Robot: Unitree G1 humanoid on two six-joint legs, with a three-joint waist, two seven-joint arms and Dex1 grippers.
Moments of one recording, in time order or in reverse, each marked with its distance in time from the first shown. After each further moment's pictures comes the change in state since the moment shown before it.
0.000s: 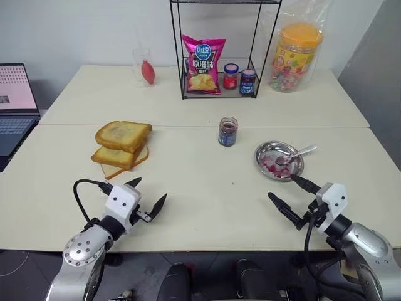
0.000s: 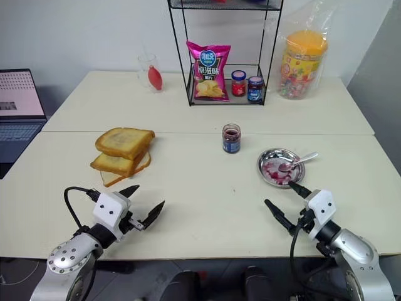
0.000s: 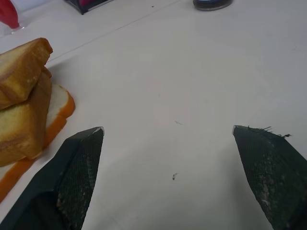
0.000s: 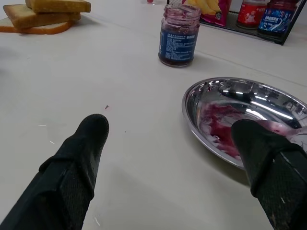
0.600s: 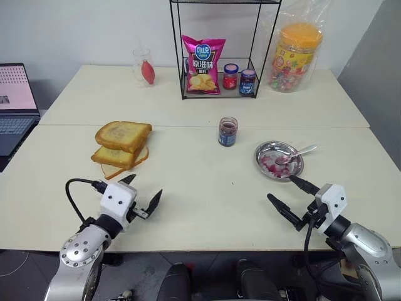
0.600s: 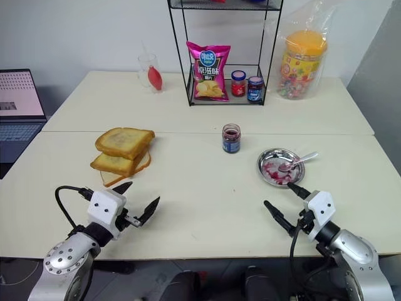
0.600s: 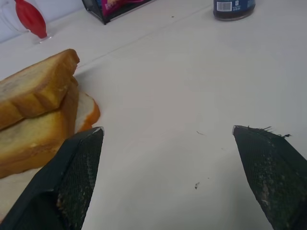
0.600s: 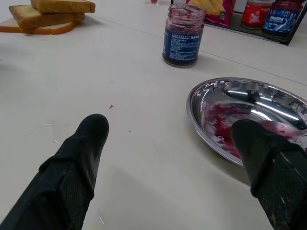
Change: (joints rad) left arm -0.007 -0.020 0.042 -0.025 -0.002 -0.012 0.043; right arm -0.012 0.003 0.003 0.006 -0.001 -0.003 0.016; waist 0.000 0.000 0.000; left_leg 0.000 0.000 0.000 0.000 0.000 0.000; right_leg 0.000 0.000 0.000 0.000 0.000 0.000
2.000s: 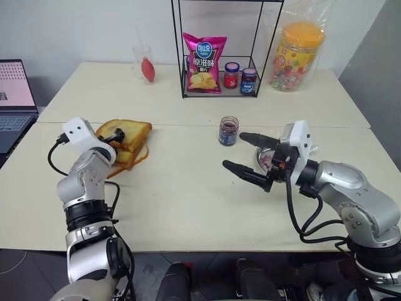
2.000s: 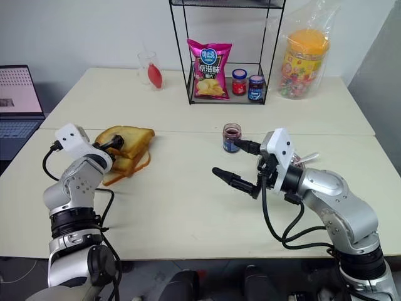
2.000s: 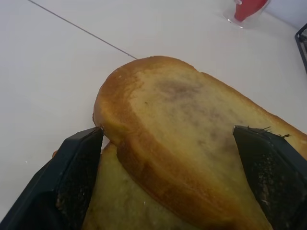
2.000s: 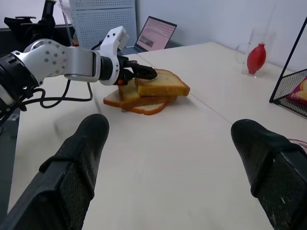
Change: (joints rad) left arm -0.913 -0.099 0.320 0.771 -0.239 0.484 0.531; right arm -0.623 -0.067 0.143 -0.177 0.283 0.589 -0.003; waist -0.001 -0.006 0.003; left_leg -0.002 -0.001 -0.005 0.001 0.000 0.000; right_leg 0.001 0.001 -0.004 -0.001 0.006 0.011
